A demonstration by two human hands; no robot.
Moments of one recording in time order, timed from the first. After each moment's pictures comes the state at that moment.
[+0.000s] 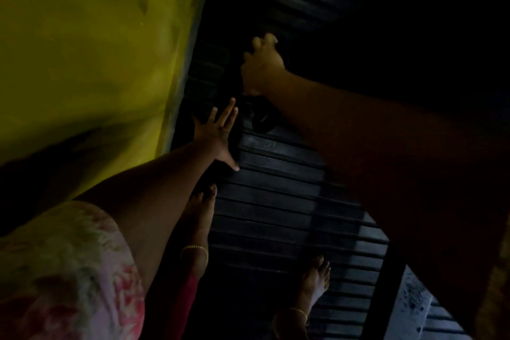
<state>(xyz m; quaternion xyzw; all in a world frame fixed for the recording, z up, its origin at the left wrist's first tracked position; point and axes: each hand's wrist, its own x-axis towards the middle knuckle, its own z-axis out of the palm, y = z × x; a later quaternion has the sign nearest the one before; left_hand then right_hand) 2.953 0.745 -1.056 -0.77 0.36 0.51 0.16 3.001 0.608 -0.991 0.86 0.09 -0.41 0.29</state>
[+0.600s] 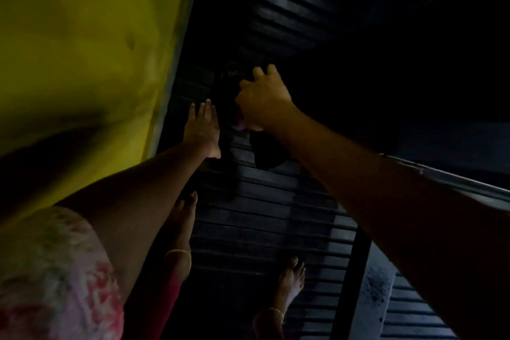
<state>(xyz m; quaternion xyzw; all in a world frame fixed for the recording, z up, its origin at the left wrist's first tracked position) 2.966 0.716 -1.022 -0.80 0.38 0.42 0.20 2.955 0.595 -0.897 0.90 0.07 -0.39 0.17</state>
